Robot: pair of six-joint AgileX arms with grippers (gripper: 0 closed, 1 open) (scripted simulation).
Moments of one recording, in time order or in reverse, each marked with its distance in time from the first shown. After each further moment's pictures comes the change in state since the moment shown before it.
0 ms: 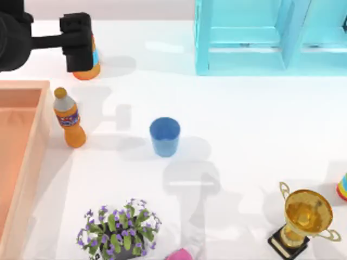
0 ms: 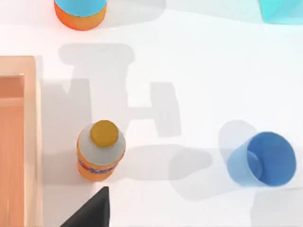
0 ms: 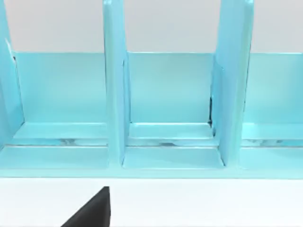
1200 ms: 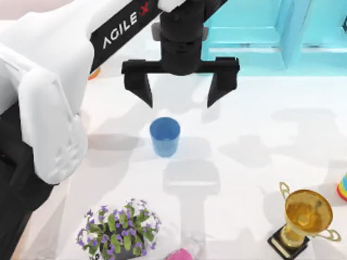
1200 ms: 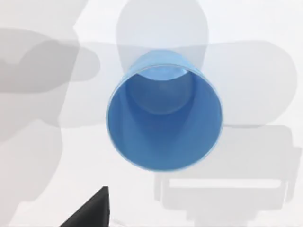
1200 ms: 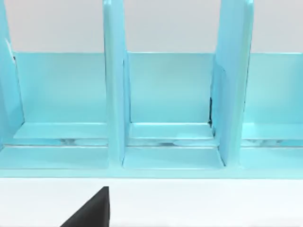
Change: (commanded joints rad) left arm -0.309 1.181 1.200 -0.747 0.002 -0.340; right arm 0.000 0.000 0.000 0.000 0.000 0.000
